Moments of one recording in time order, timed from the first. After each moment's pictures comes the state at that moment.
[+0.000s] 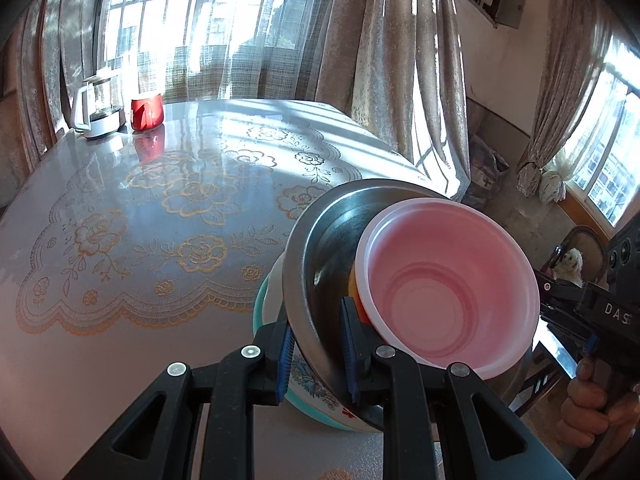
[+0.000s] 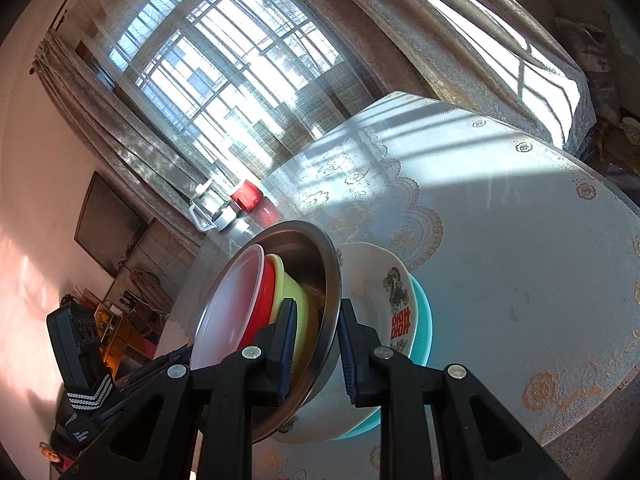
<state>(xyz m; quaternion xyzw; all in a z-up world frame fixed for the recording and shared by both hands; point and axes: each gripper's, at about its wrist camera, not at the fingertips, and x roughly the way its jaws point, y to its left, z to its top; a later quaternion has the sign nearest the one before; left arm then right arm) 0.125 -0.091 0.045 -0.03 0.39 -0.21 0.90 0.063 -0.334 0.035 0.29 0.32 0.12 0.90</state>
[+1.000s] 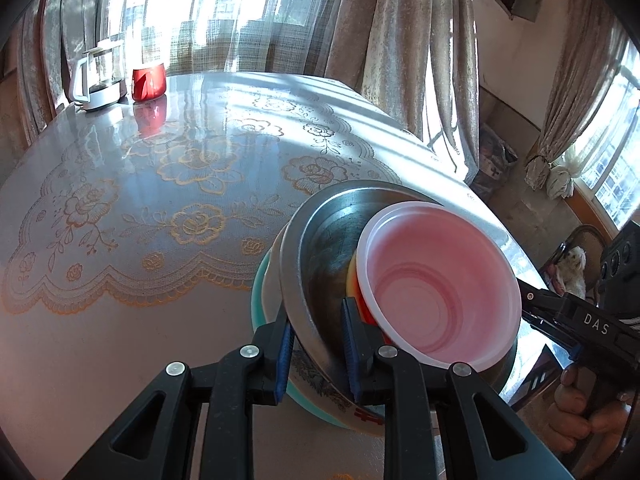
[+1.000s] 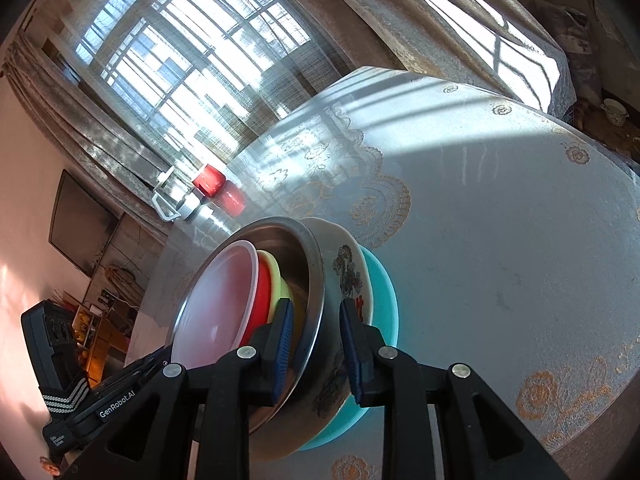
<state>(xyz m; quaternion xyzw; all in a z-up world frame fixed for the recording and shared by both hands) 0.135 -0.094 0.020 -0.04 0.43 -0.20 0.88 0.081 -0.342 -0.004 0.30 0.36 0.08 0.88</state>
